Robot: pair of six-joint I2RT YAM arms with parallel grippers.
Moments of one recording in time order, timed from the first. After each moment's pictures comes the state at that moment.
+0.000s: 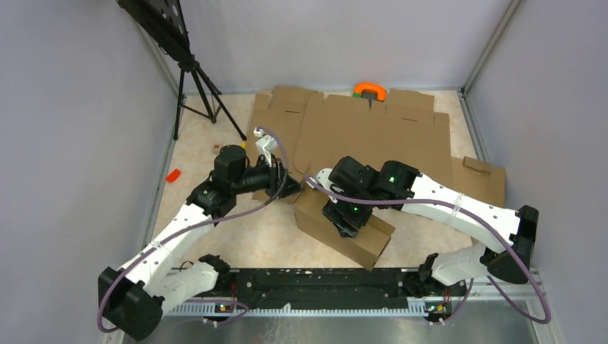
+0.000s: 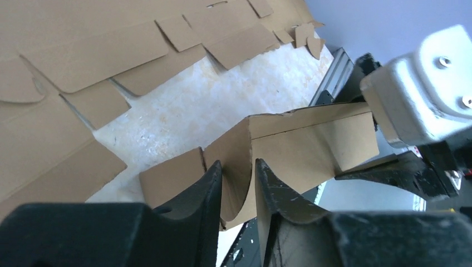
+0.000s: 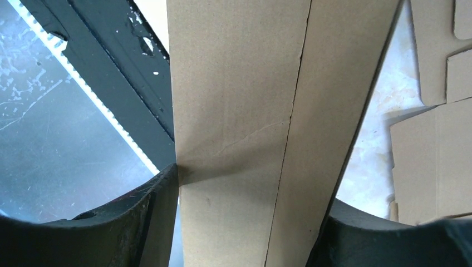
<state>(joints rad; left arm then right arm) -0.49 0.97 0.78 -0.16 0.67 -0.41 1.08 1.34 1.34 -1.16 -0.07 0.07</state>
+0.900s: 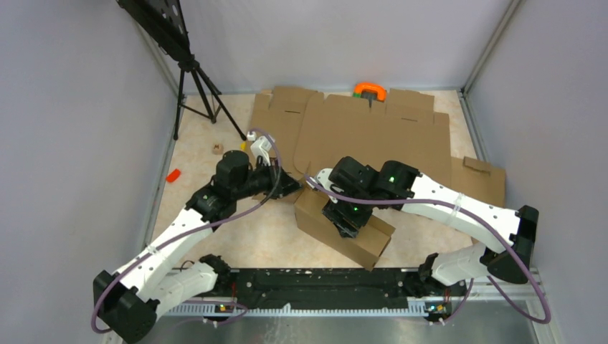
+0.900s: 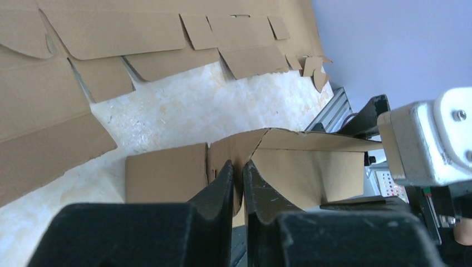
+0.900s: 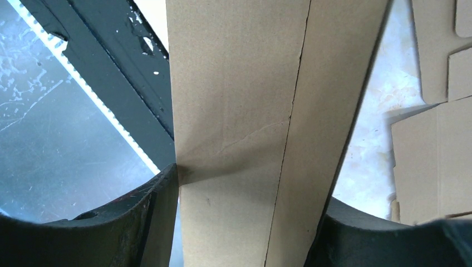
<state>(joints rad) -0.56 0.96 0.79 -0.22 0.44 -0.64 1.08 1.34 1.34 -1.16 -0.07 0.08</state>
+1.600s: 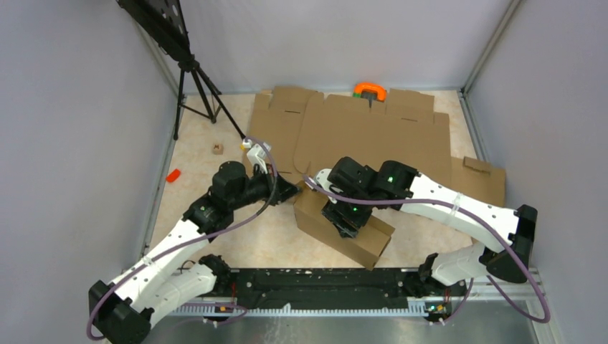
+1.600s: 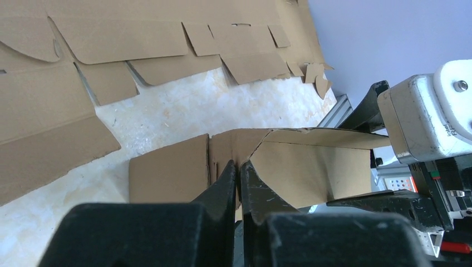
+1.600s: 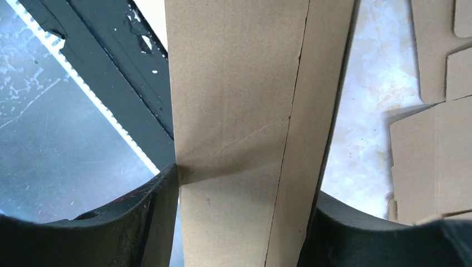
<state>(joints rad) -0.60 0.85 0.68 -0.15 0.37 -0.65 1.08 1.35 1.35 -1.17 -0.06 0.08</state>
